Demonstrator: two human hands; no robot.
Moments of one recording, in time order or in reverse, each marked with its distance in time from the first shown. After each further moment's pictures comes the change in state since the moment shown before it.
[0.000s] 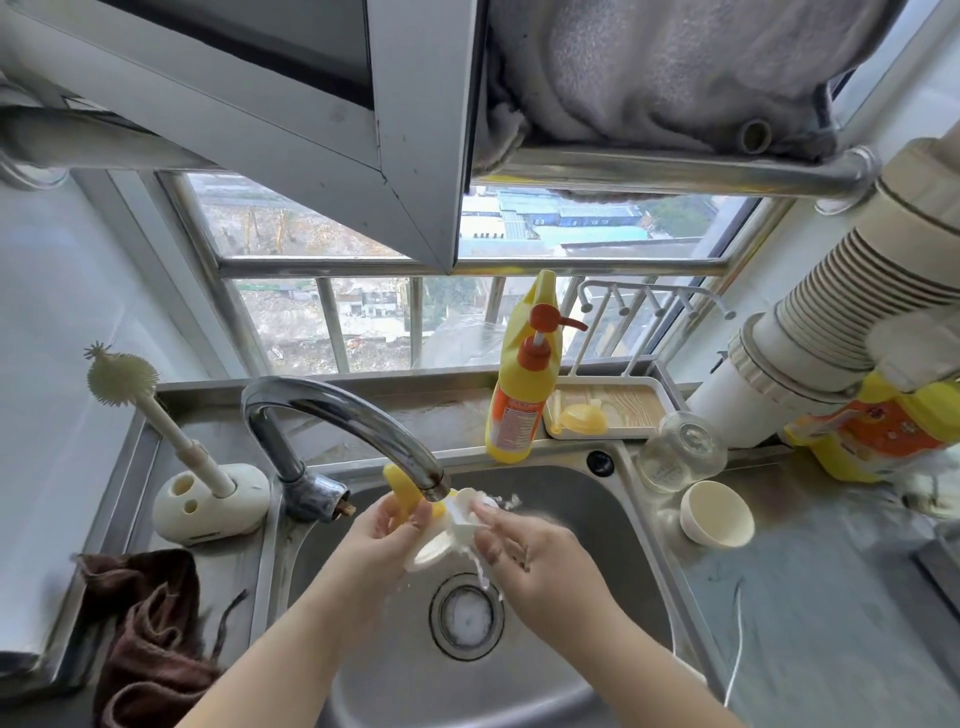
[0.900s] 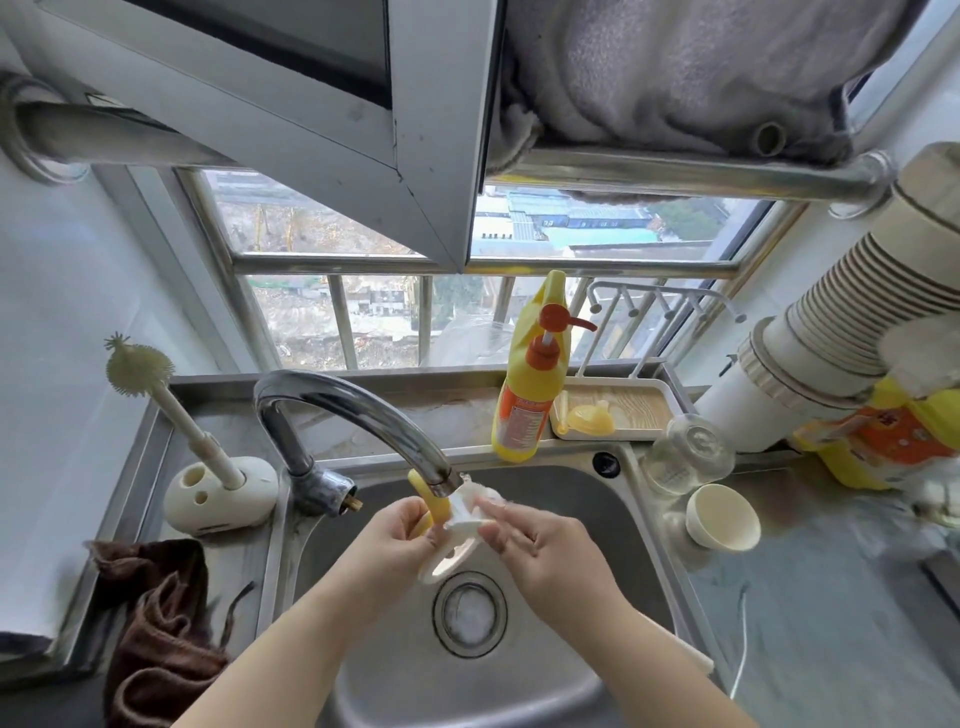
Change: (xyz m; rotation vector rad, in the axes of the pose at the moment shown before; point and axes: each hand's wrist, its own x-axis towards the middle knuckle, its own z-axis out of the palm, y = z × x) left_hand 0.005 -0.003 -0.006 0.234 -0.088 0.037; right_hand 0.003 -0.002 -0.005 0.082 -0.011 0.000
